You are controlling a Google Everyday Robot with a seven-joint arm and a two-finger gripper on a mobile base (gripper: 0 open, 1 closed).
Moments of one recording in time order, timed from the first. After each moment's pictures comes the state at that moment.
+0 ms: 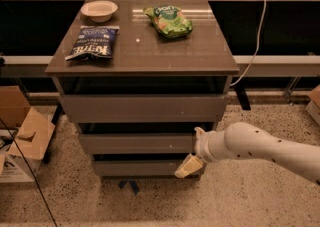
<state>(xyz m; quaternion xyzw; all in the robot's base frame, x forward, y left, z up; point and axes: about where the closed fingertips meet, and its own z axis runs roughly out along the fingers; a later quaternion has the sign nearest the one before) 0.540 -0.113 0.556 -0.50 0.80 0.13 0.31</state>
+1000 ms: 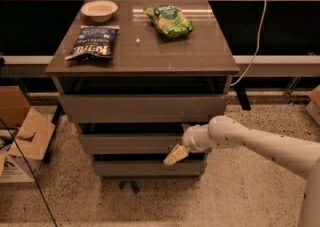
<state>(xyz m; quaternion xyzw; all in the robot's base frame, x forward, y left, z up) 0.619 -0.080 0.484 -0.49 0.79 0.18 0.33</state>
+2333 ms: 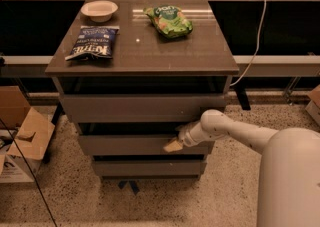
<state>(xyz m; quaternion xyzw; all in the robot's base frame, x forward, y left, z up) 0.664 -0.075 0.420 -0.46 0.82 0.21 0.27</state>
